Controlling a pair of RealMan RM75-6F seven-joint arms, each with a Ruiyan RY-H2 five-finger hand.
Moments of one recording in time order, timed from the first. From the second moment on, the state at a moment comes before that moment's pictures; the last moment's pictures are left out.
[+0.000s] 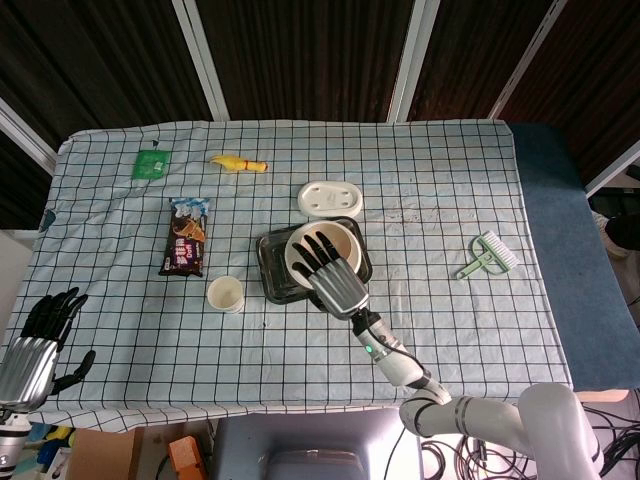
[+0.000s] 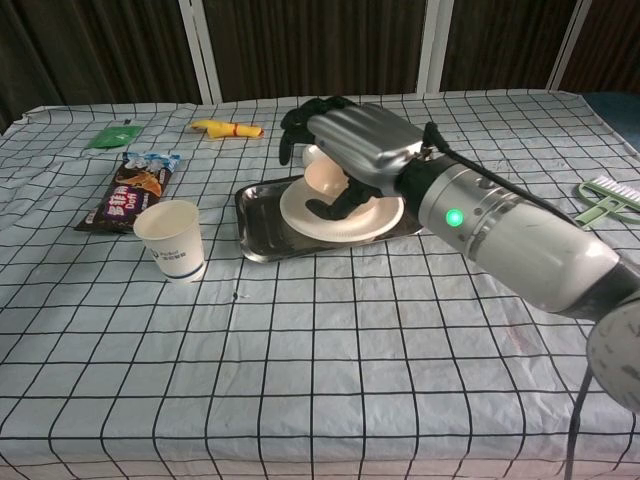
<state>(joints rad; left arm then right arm) -0.13 -1.13 0.00 -1.54 1.62 1.53 -0.12 0.86 -1.90 0.23 -1.15 -1.40 1.08 -0.37</state>
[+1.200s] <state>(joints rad) -0.10 -1.11 -0.01 -1.52 1.62 1.57 -0.17 1.14 -2.27 0.35 -0.76 -1.25 0.97 -0.44</state>
